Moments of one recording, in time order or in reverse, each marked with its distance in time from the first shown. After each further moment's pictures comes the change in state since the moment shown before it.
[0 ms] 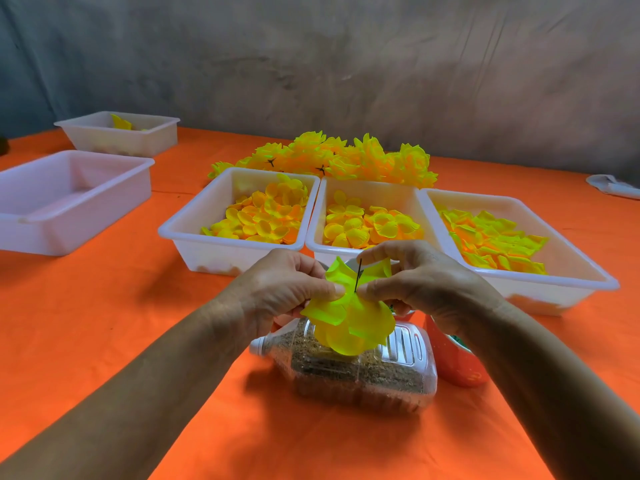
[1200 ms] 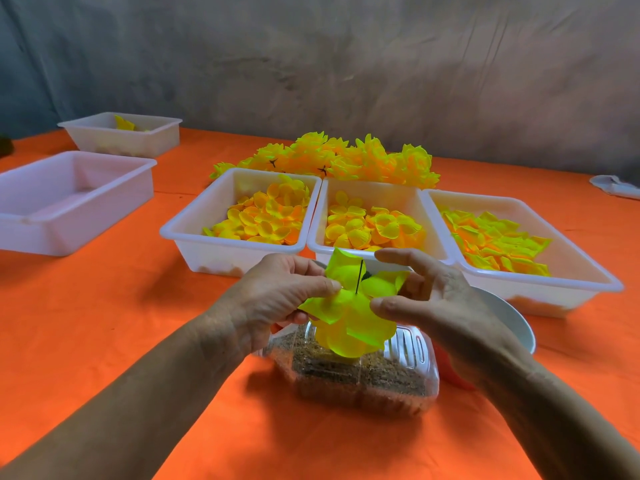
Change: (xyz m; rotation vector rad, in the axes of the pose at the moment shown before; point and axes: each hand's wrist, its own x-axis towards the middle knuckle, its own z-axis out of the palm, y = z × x) left_hand -0.012 -0.001 0.002 -0.106 0.048 -0.025; right_hand -0.023 0.030 0.003 0.196 0.078 -0.204
